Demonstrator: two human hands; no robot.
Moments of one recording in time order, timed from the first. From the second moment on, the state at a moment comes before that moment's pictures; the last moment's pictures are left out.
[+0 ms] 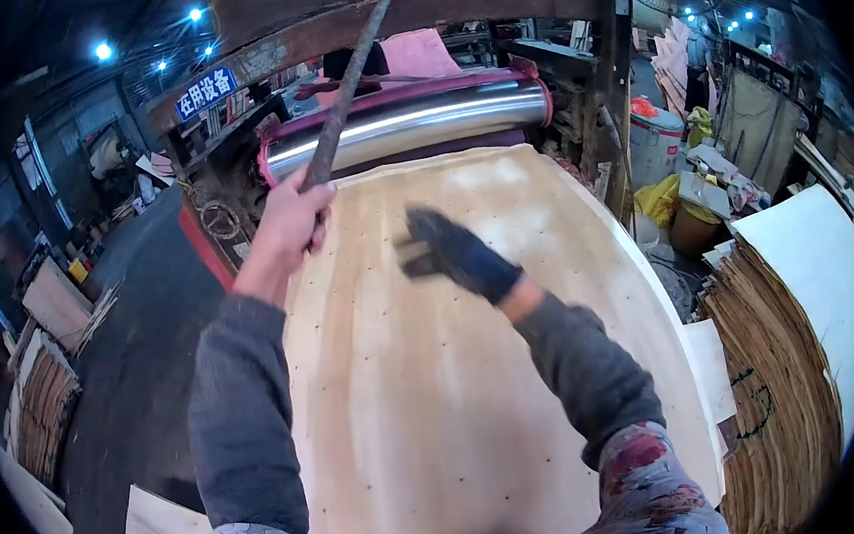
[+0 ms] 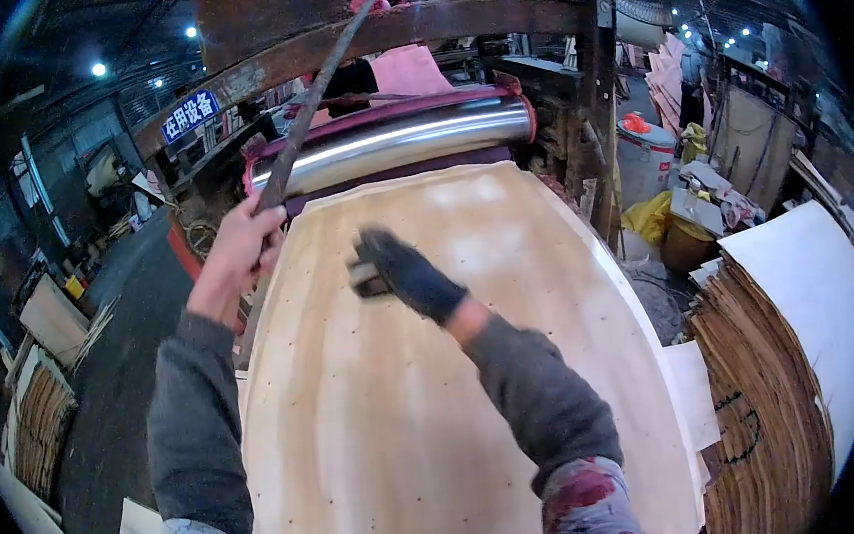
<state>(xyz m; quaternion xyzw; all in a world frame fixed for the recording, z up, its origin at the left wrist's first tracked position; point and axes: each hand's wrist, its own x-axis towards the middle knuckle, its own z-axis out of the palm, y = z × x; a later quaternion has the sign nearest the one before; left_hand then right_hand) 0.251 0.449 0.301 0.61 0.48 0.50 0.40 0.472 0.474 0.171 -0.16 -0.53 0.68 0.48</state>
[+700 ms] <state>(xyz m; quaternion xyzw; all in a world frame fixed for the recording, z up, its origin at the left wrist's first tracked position) 0.294 0.257 0.086 0.63 0.70 0.32 0.14 0.631 0.204 -0.002 -0.36 -0.39 0.62 0.58</state>
